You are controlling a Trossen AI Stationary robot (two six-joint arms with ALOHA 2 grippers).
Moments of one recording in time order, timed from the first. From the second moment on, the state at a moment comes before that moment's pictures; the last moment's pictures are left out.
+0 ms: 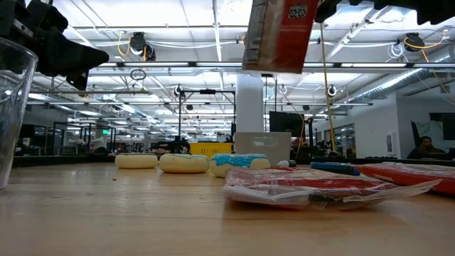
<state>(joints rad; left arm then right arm) -0.16 0.09 0.02 0.11 -0.18 -0.06 0.27 1.07 0.51 0.67 0.03 -0.07</state>
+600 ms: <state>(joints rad) -0.16 0.11 0.02 0.17 -0.18 -0.15 0.28 1.22 0.51 0.85 0.03 0.04</state>
